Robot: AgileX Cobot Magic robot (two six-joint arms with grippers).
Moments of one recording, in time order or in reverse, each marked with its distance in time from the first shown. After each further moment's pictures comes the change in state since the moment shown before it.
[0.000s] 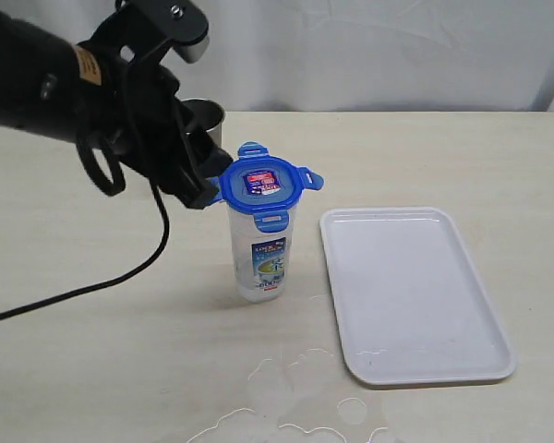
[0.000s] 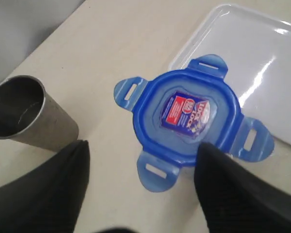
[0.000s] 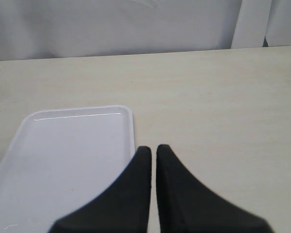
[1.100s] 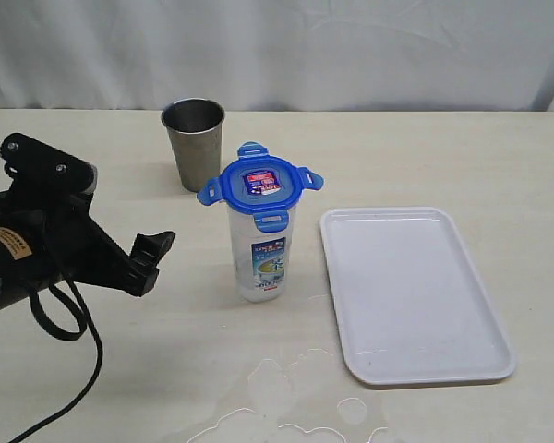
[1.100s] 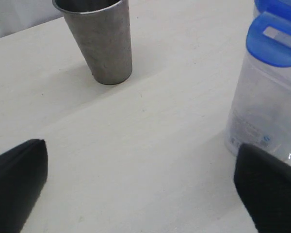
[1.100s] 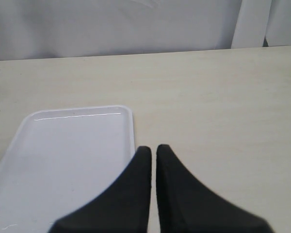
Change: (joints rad) left arm 0.081 -0.002 0.632 -0.239 -0.852 -0.060; right arm 0.000 0.000 0.000 0.000 0.000 0.000
